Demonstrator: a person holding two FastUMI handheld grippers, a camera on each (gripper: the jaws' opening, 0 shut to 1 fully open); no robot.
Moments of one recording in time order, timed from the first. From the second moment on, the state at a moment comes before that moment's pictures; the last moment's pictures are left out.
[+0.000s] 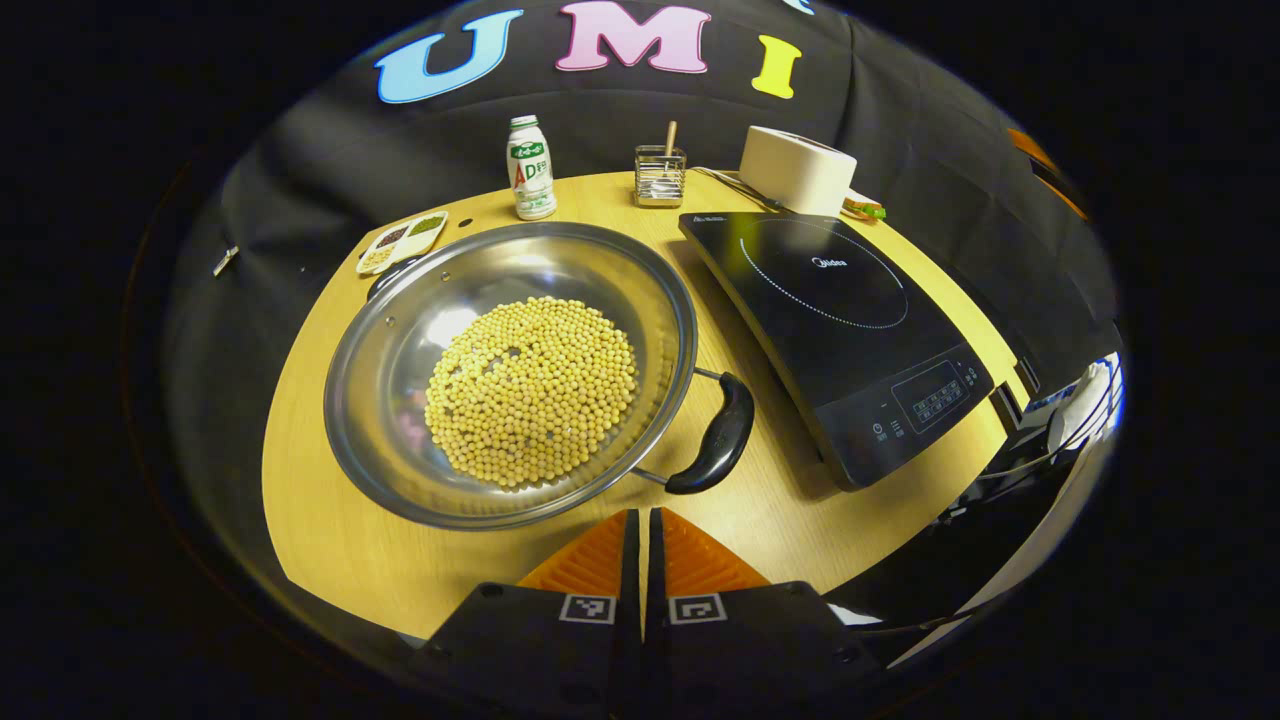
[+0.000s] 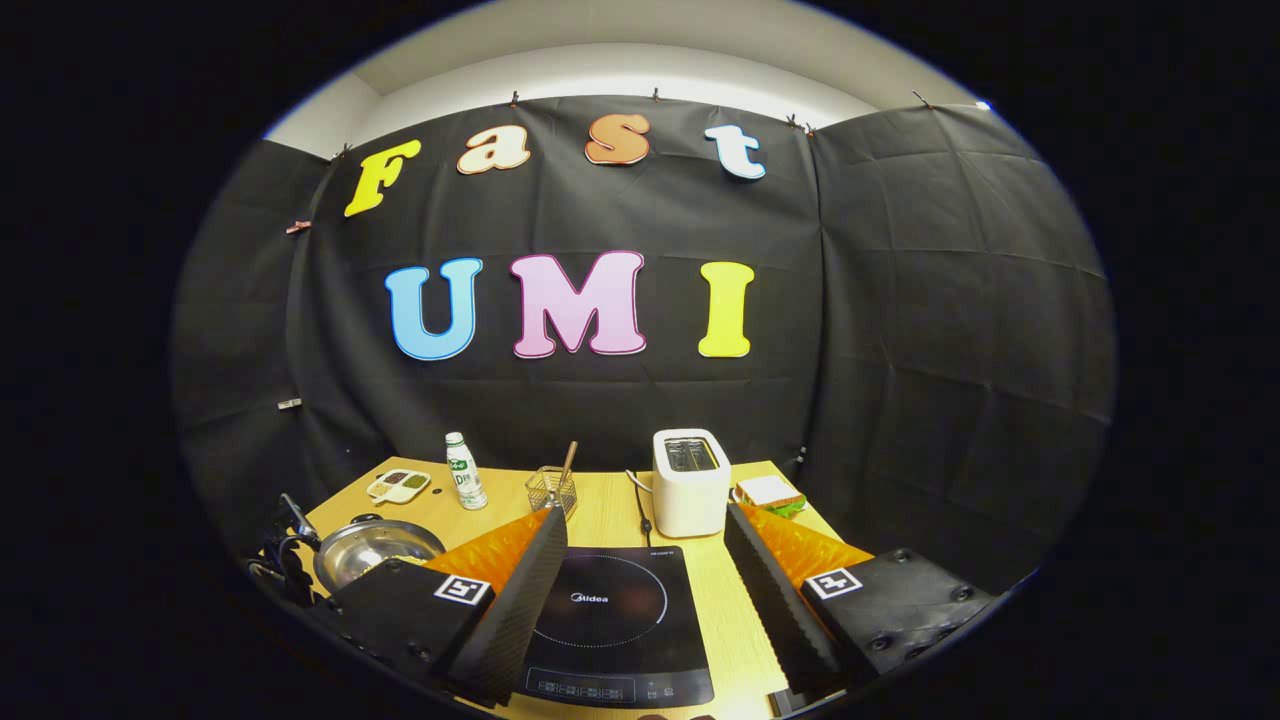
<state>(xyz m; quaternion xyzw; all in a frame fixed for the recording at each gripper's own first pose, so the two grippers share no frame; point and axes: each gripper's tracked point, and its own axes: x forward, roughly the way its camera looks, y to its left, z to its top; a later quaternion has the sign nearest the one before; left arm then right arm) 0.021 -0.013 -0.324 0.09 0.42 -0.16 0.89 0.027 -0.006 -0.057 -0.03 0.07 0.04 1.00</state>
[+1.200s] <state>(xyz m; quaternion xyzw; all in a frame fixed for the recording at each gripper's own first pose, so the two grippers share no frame) 0.084 -0.072 -0.325 0.09 0.43 -0.19 0.88 0.049 -0.036 -0.064 -0.02 0.08 0.02 1.00</state>
